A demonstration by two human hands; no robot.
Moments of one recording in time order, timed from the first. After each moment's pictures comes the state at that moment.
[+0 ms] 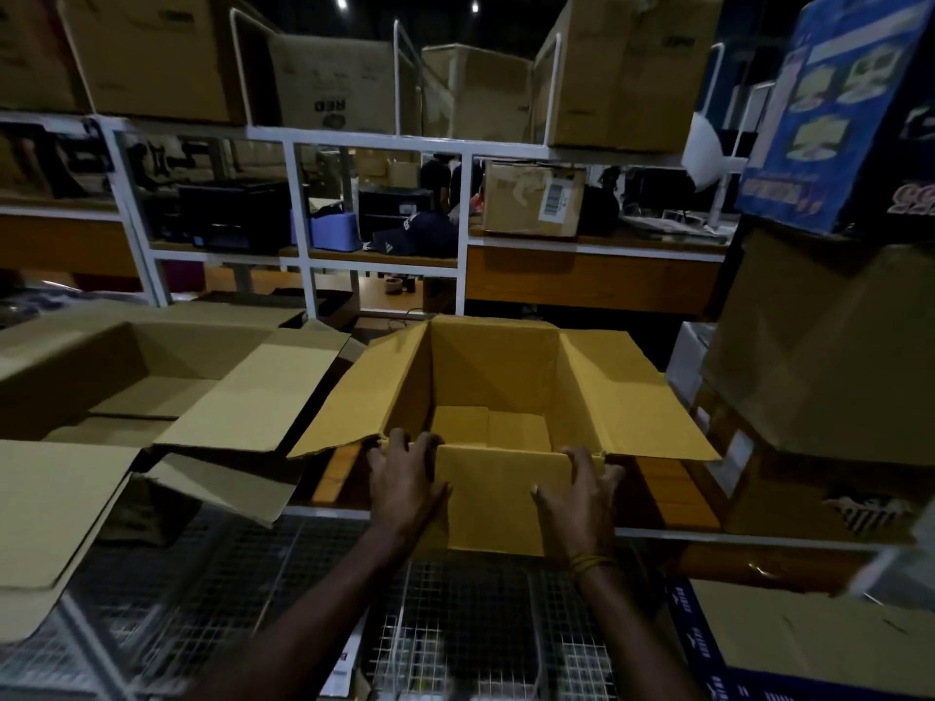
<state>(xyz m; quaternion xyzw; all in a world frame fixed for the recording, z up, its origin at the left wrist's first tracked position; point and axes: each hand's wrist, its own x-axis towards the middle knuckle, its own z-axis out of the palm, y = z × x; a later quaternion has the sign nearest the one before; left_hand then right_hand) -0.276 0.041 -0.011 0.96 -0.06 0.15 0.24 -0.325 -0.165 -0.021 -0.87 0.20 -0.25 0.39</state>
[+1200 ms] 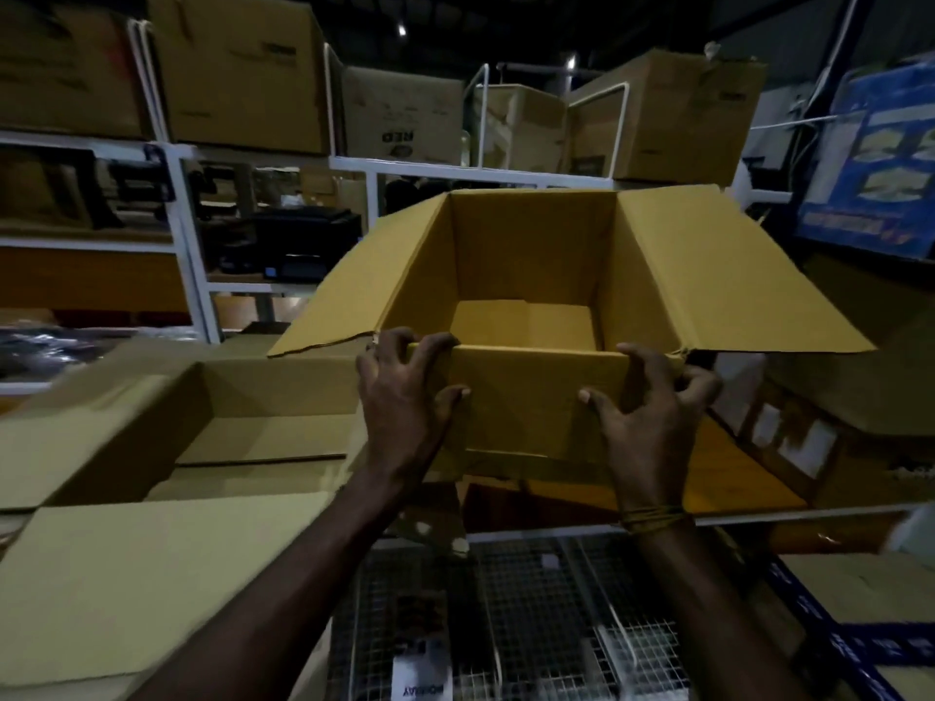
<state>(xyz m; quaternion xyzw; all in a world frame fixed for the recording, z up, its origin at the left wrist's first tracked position) -0.216 0.364 0.117 0.81 -0.23 0.40 0.36 -0.322 0.160 0.128 -0.78 0.16 -0.54 0.28</state>
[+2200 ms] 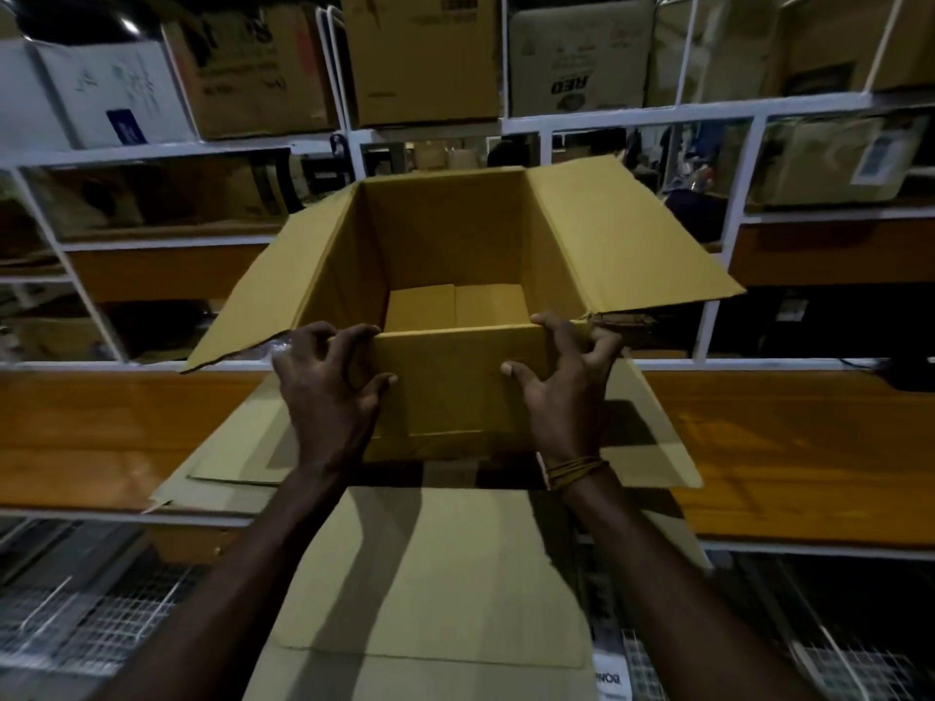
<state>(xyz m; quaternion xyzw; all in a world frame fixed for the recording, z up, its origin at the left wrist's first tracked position) -0.118 0.678 0.108 0.86 -0.07 0.45 0.24 -0.134 0.452 0.099 -0.79 0.03 -0.45 0.41</state>
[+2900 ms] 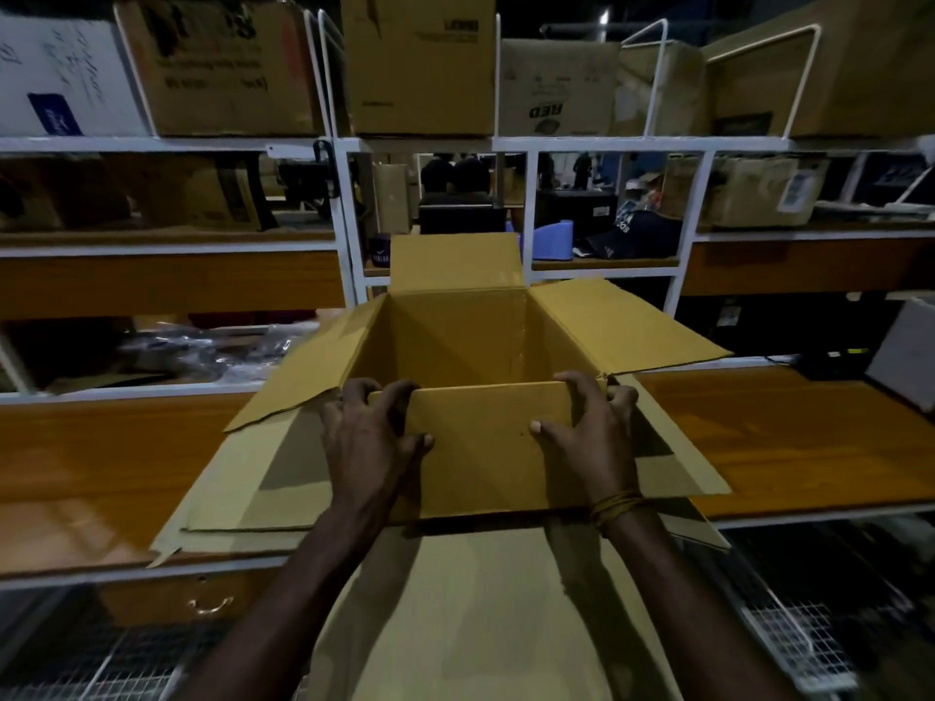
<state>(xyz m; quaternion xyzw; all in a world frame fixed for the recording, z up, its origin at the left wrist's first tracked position) -0.099 0.744 0.074 0.91 -0.11 0.29 0.29 -0.154 0.520 0.078 -0.86 0.17 -0.32 0.36</state>
